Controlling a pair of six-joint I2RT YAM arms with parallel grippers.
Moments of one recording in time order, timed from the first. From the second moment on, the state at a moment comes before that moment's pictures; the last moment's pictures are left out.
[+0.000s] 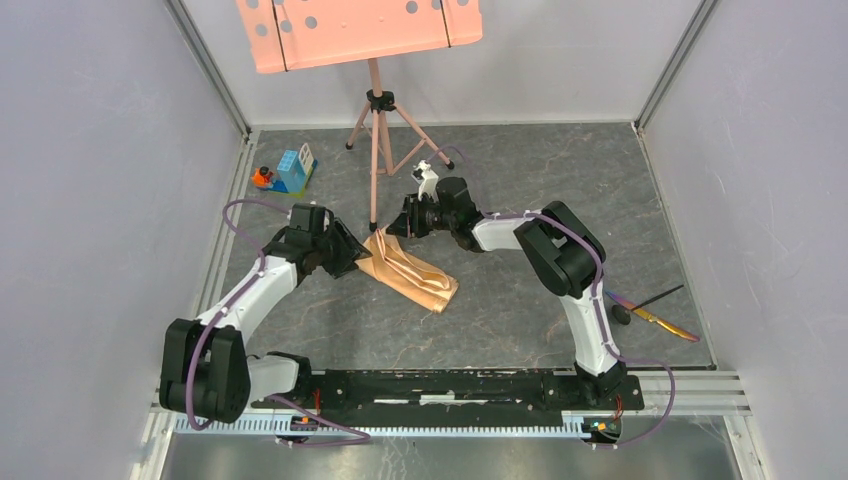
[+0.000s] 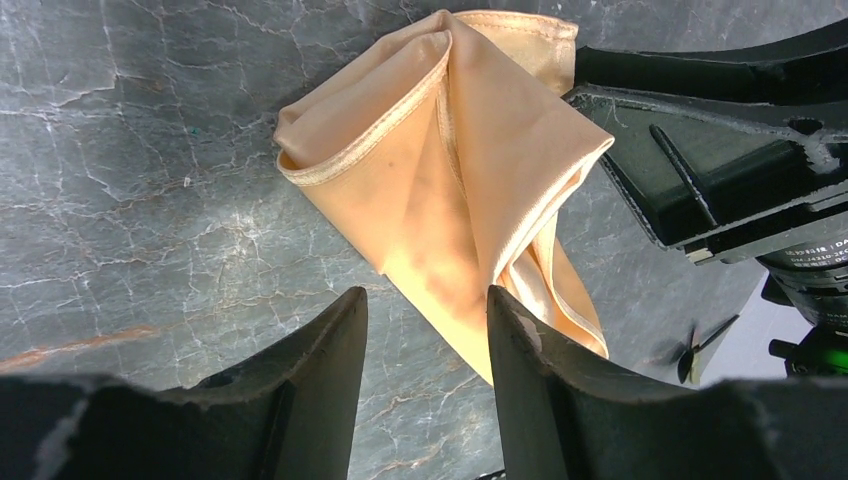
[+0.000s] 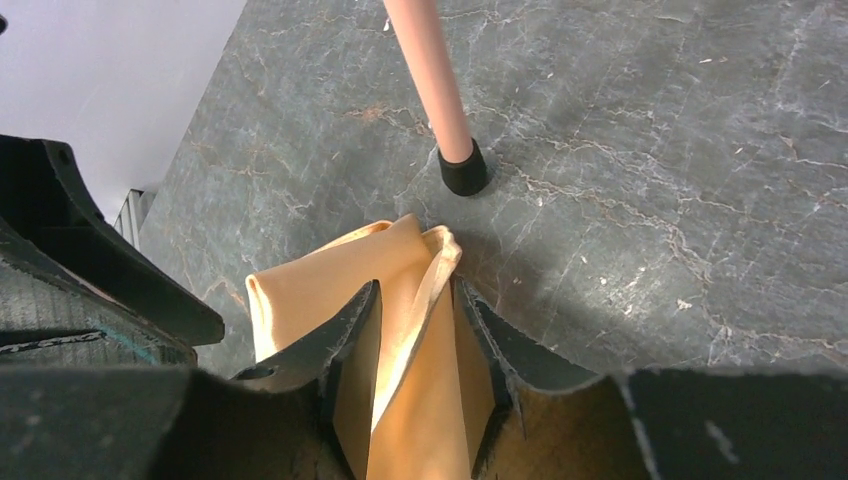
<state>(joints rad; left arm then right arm) -0.19 1.23 0.69 -0.37 0.21 -0.83 0.67 2.18 1.28 0.52 -0.50 0.54</state>
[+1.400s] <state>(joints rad) -0.19 1.06 0.44 0.02 0.34 -0.89 0.72 2.02 1.07 0.65 -0.40 0.60</state>
